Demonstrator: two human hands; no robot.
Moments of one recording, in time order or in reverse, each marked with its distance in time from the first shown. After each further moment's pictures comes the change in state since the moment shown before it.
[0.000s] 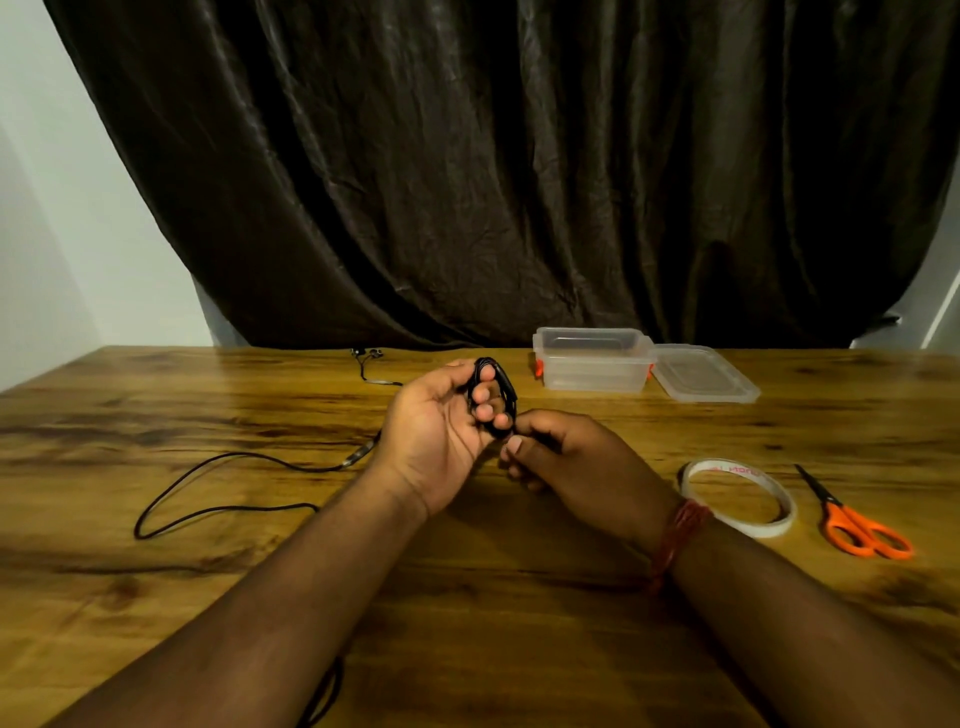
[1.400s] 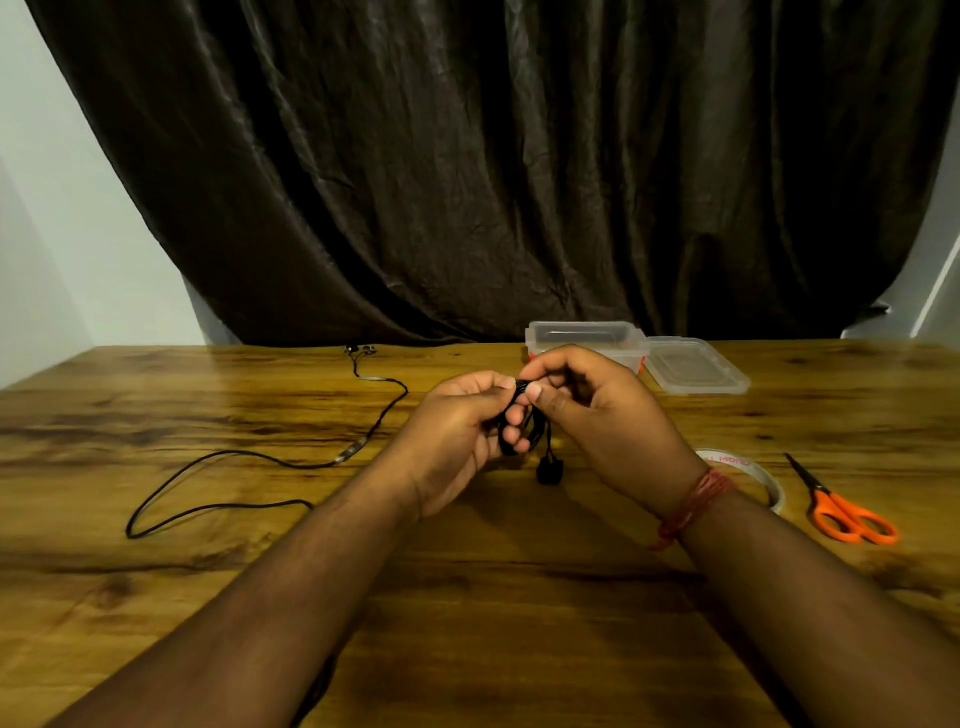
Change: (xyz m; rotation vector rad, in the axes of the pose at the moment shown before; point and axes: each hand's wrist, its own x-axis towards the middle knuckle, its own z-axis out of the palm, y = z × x) left_hand -0.008 -0.008 0.010 0.408 -0.105 -0.065; right_hand 0.001 -0.015 -0.024 0.164 0.237 -0.084
